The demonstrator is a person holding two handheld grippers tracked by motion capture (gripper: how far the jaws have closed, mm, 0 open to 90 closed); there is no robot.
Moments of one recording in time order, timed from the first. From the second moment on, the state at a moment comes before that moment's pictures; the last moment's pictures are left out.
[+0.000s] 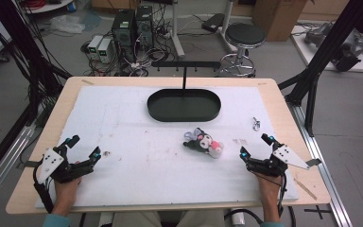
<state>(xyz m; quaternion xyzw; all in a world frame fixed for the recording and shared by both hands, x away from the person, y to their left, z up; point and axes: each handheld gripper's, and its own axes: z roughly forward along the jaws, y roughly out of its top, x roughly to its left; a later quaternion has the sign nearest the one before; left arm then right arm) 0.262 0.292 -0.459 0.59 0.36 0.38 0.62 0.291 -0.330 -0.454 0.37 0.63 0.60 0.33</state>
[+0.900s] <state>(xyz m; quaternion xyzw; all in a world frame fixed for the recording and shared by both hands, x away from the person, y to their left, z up) 0.262 0.292 -0.459 0.59 0.36 0.38 0.62 0.322 -0.279 -0.373 0.26 0.80 0.50 0.22</state>
